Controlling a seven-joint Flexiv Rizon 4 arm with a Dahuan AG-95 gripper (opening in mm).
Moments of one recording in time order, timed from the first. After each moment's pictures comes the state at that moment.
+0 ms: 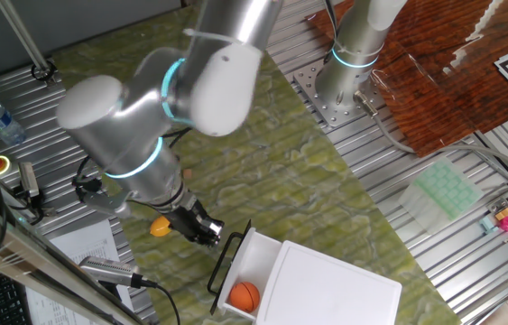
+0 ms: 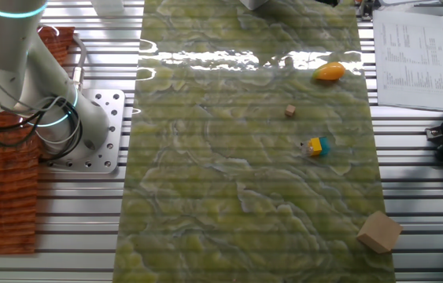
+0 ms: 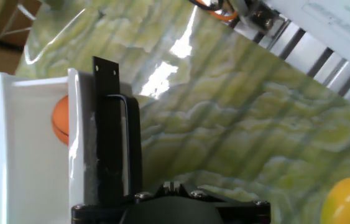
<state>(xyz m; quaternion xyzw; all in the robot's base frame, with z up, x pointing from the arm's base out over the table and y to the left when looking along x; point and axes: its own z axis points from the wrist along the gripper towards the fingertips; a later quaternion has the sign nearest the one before) 0.570 0.300 0.135 0.32 -0.92 -0.24 0.06</state>
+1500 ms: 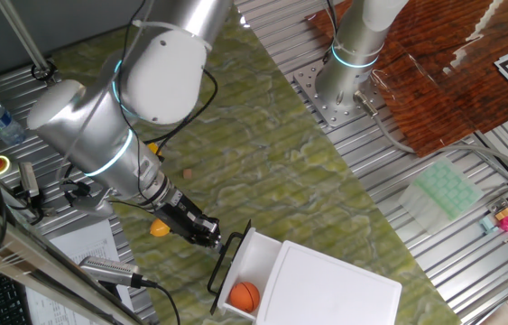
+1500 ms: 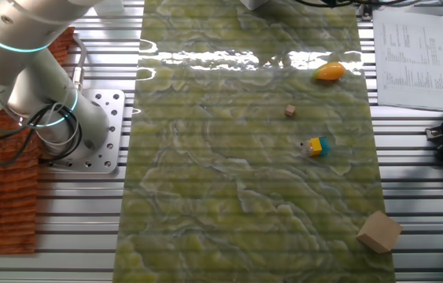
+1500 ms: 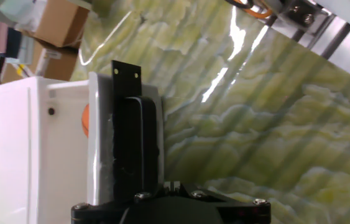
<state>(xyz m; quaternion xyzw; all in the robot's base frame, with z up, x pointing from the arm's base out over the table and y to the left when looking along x) 0.564 0.307 0.146 0.31 -0.89 -0.33 0.08</state>
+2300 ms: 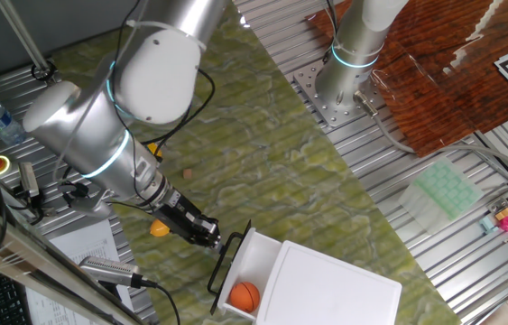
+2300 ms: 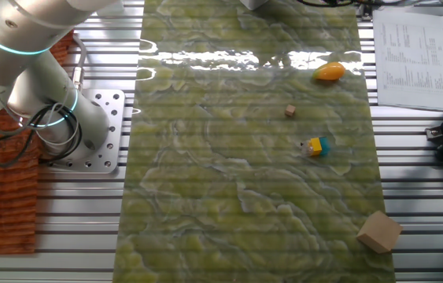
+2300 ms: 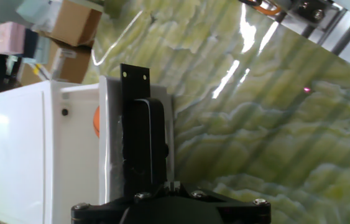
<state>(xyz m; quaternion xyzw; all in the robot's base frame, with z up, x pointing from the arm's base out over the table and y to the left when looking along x) 0.563 0.309 0.148 0.31 -0.90 -0.30 0.09</state>
